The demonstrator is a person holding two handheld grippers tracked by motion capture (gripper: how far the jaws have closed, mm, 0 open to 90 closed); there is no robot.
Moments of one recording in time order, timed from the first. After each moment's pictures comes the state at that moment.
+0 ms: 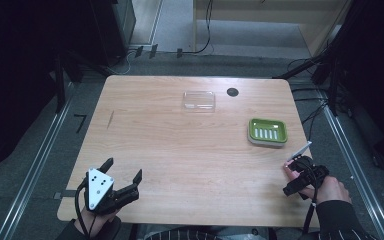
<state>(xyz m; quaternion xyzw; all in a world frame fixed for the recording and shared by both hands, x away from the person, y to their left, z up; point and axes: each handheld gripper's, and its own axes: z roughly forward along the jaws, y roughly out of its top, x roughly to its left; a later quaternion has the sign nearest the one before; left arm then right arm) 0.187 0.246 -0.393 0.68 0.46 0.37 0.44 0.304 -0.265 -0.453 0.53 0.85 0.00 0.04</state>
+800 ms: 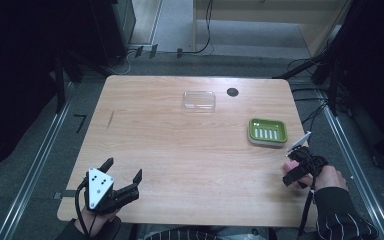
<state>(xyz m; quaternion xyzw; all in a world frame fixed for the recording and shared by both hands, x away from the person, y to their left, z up) 0.188 0.246 -0.393 0.68 0.46 0.37 0.43 0.337 -0.273 -0.458 0.54 0.84 0.00 0.03</state>
